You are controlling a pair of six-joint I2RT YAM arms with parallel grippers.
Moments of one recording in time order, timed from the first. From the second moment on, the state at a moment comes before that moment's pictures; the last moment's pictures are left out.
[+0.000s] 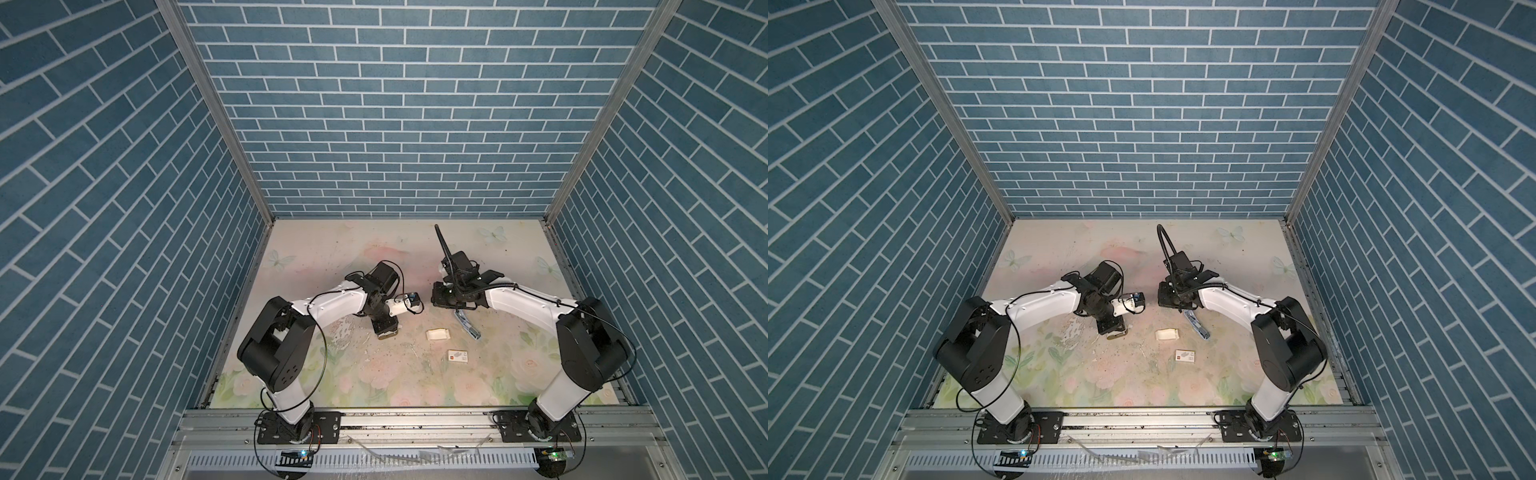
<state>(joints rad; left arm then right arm) -0.62 1.71 1.09 -0.70 0.29 0.61 0.66 1.64 1.11 -0.47 -0.17 0.61</state>
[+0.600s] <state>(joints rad) -0.66 1.78 1.17 -0.78 0.21 0.60 0.65 1.34 0.98 -0.55 -0.12 0.60</state>
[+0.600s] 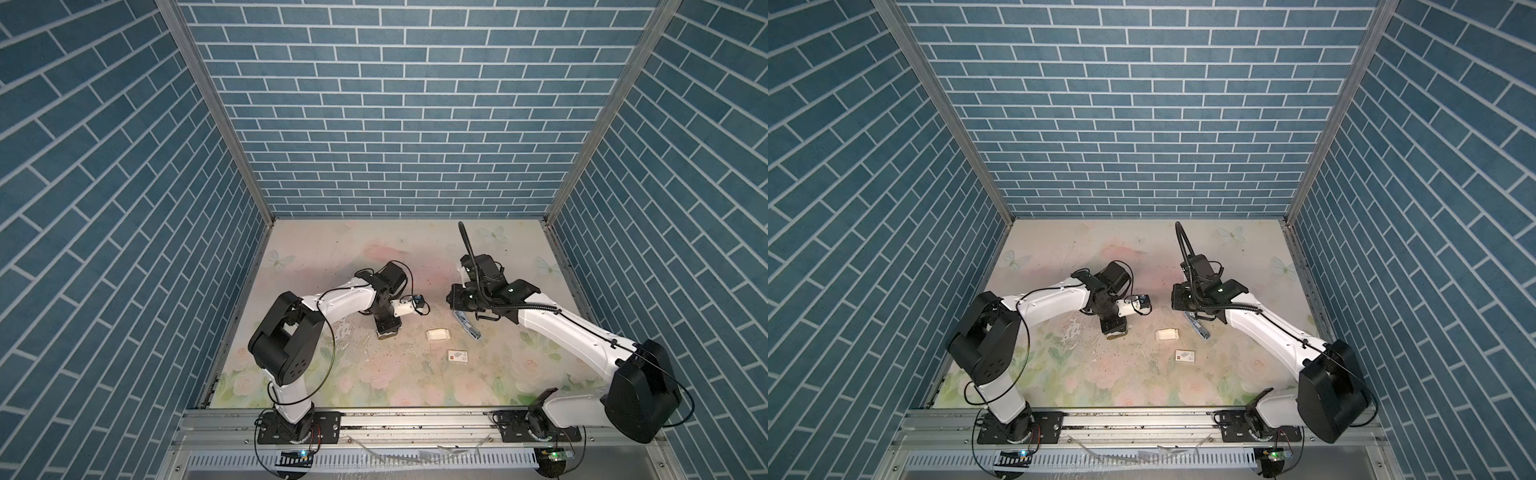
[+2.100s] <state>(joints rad) -0.71 1.77 1.22 -0.95 0.10 0.58 0.64 1.16 0.82 -0.57 -0.02 0.64</state>
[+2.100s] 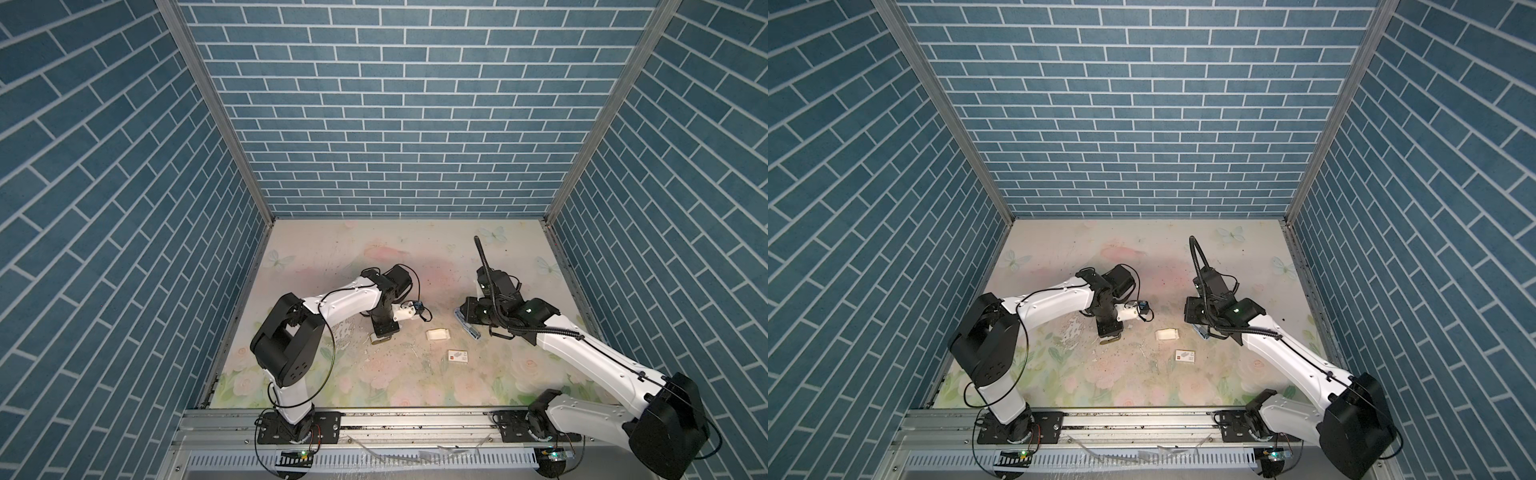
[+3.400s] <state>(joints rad) -0.71 1.72 1.28 -0.98 0.13 0.58 0.59 1.21 0.52 -0.42 -0.14 0.86</state>
